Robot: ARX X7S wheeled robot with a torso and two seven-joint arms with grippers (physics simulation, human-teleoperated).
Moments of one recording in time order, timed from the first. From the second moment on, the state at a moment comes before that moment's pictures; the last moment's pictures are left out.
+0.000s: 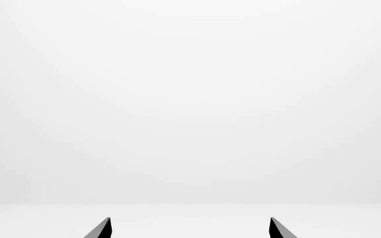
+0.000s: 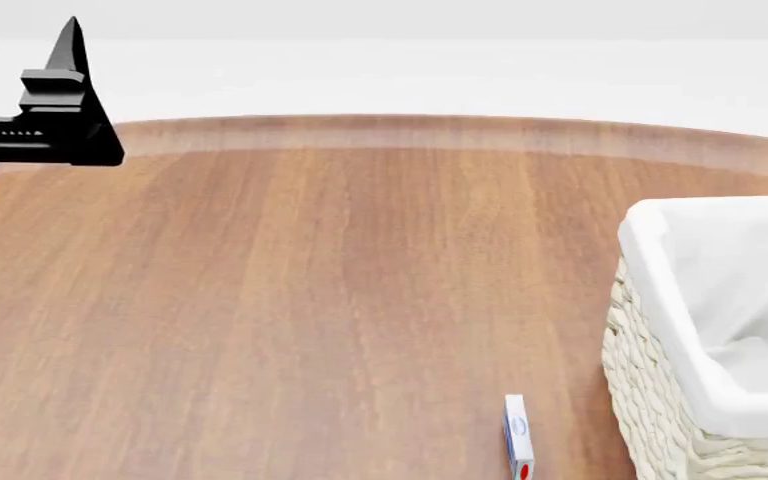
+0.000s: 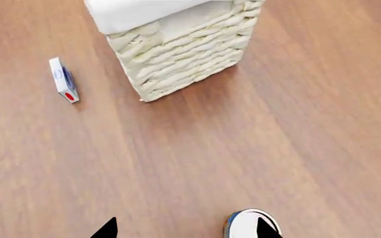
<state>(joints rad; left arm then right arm) -0.88 -0.21 0.07 0.43 -0.42 -1.00 -0.28 -0.41 1.00 0.70 -0.79 2.29 0.86 1.46</state>
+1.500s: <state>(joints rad) -0.87 -0.23 0.09 0.39 -0.44 -0.95 -0.30 -0.53 0.71 0.84 -0.53 1.93 1.03 1.17</state>
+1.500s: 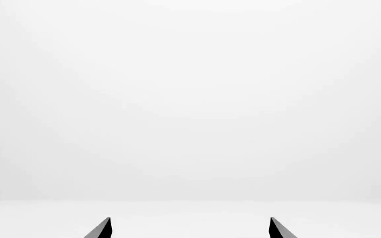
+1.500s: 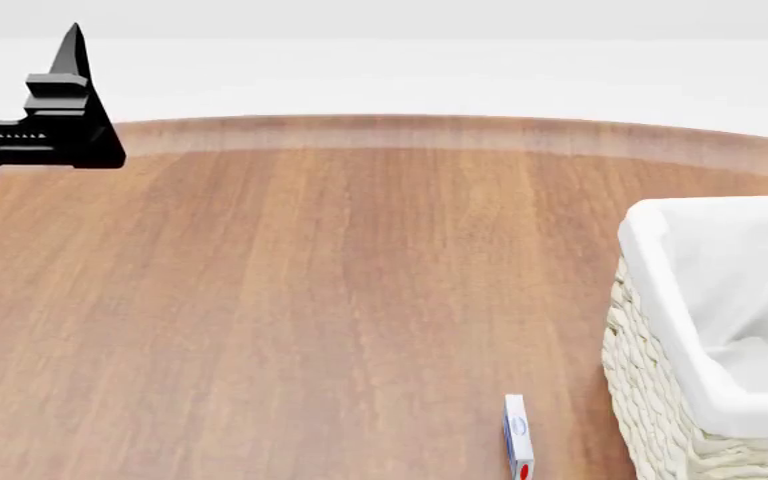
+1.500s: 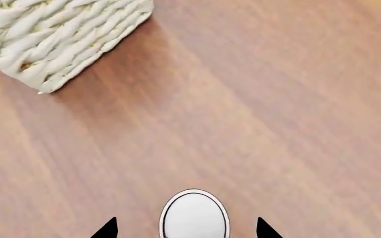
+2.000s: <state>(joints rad) -0.86 -0.24 0.10 0.37 -0.45 -0.94 -0.31 -0.51 0.66 0.80 -0.46 1.82 1.05 1.07</state>
